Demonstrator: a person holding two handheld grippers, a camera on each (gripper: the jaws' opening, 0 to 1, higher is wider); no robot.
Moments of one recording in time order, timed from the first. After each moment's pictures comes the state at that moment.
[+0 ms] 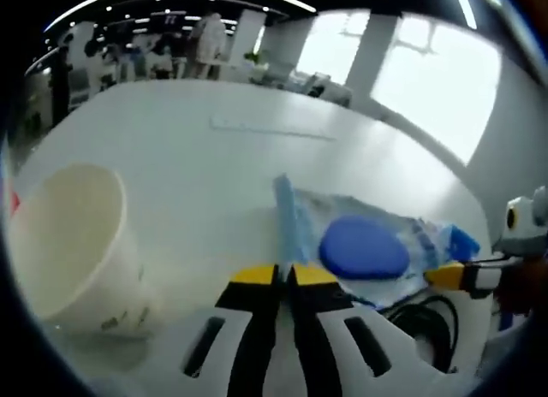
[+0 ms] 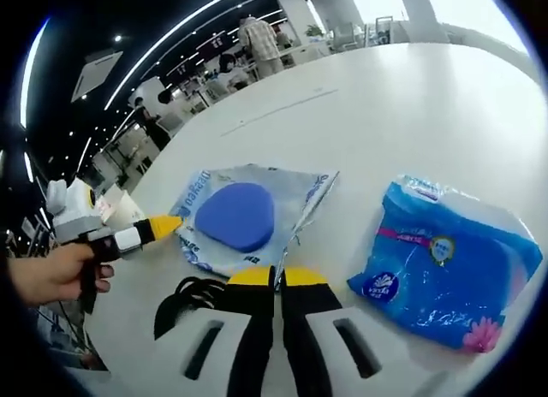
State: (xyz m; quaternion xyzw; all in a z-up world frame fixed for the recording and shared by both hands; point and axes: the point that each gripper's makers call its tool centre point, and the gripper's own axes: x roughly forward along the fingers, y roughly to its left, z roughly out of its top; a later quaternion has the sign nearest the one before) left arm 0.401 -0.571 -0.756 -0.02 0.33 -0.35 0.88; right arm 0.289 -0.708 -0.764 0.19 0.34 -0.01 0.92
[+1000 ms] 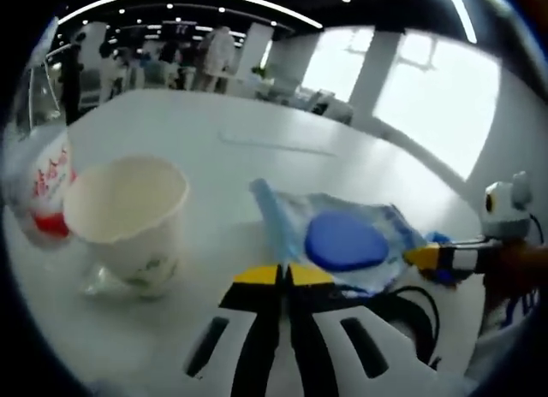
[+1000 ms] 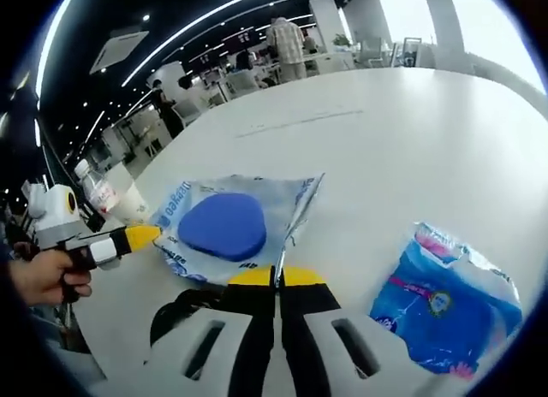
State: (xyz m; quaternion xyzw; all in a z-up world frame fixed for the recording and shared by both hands) left arm 0.381 -0.541 -0.740 -0.06 0.30 -0.32 0.90; right arm 0.312 -0.705 -0.750 0.14 0.33 0.03 0.93
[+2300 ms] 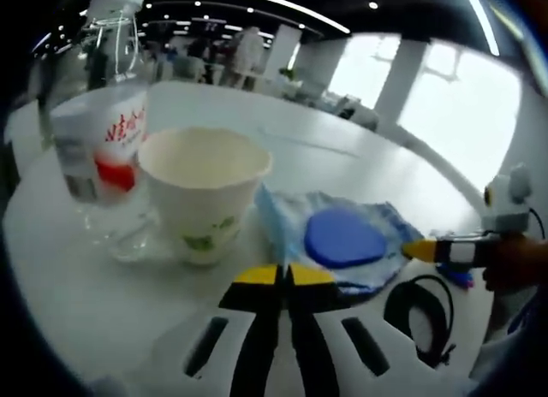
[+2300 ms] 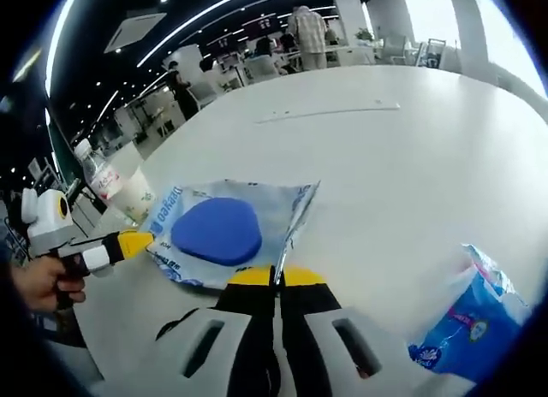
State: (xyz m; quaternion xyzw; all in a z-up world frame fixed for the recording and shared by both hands) left arm 0.376 -0.500 -0.755 -0.08 0.31 -0.26 0.91; right arm 0.336 -0.674 -0.762 0.11 0.35 0.07 0.93
